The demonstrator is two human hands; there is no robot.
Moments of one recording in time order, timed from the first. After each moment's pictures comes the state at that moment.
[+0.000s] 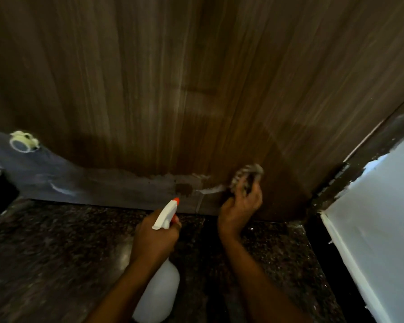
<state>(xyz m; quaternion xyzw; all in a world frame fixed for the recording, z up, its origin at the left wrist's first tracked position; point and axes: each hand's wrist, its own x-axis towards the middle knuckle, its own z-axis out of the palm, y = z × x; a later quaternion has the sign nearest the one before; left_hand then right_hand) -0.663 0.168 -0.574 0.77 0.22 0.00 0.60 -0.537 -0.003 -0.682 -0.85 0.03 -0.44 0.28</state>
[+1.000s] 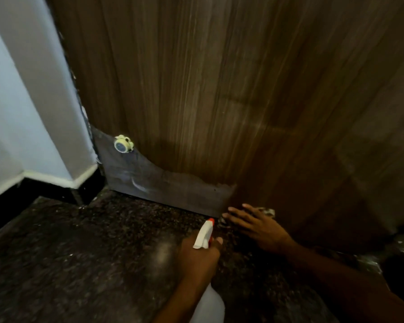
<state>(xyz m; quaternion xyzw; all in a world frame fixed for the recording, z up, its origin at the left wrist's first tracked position) -0.705 0.205 -0.600 0.68 0.35 0.00 0.64 -0.514 0.014 -0.699 -0.67 -0.56 -0.22 -0.44</state>
